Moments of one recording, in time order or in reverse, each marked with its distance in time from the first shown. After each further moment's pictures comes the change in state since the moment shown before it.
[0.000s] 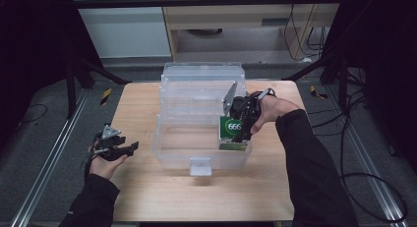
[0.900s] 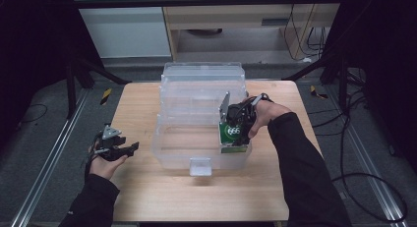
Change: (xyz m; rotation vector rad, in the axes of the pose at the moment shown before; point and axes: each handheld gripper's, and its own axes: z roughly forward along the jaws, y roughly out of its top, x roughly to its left) left arm -0.001 -0.001 0.000 0.001 -0.003 0.004; right arm -0.002 0.000 0.029 0.091 -0.017 -0.073
